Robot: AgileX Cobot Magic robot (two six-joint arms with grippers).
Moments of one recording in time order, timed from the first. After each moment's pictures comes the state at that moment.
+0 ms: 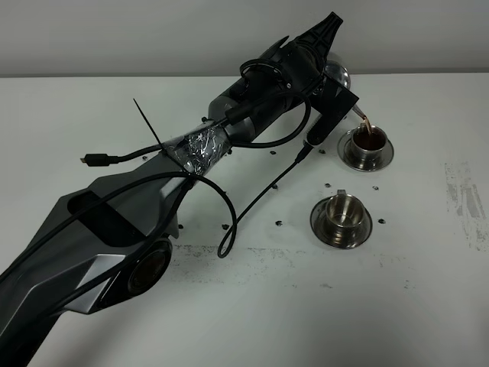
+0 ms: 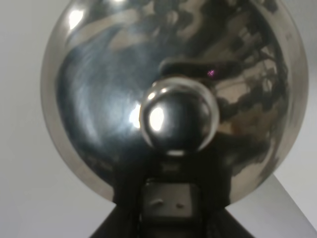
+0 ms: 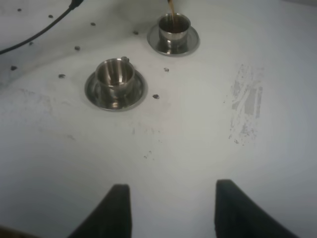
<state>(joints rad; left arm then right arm) -0.72 2.68 -2.59 0.56 0.66 1.43 0.11 0.04 -0.52 0.06 1.12 -0.10</state>
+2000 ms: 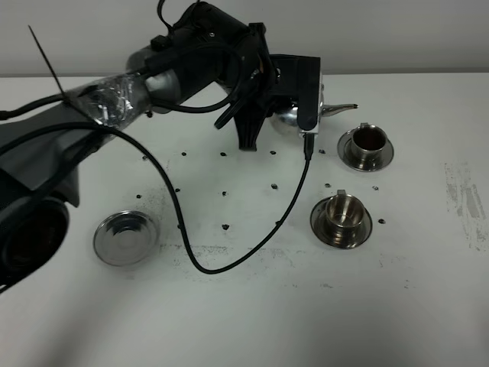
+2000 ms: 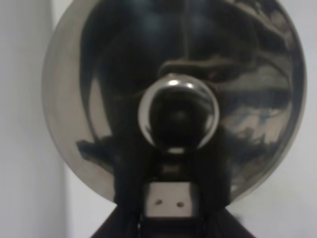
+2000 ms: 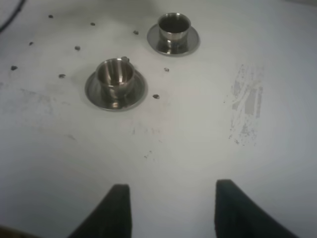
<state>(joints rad) -0.62 2.26 -1.98 0.10 0.69 1.06 0.11 0.04 -0.52 0.06 1.12 -0.10</state>
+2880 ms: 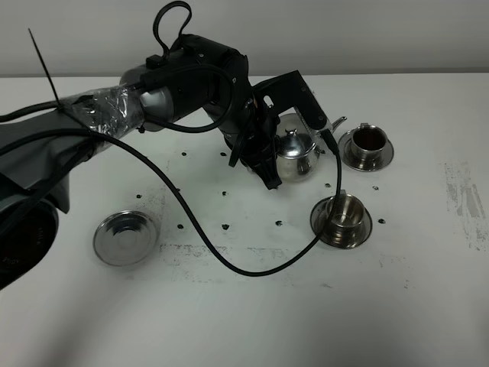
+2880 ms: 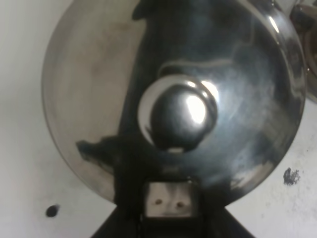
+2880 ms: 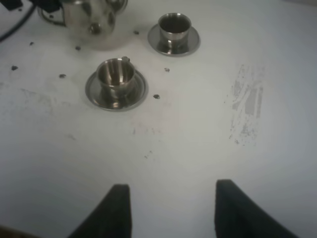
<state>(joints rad) -0.62 2.25 -1.84 -0.10 0.75 0.67 0.11 0.04 -0.52 0.06 1.12 -0.10</state>
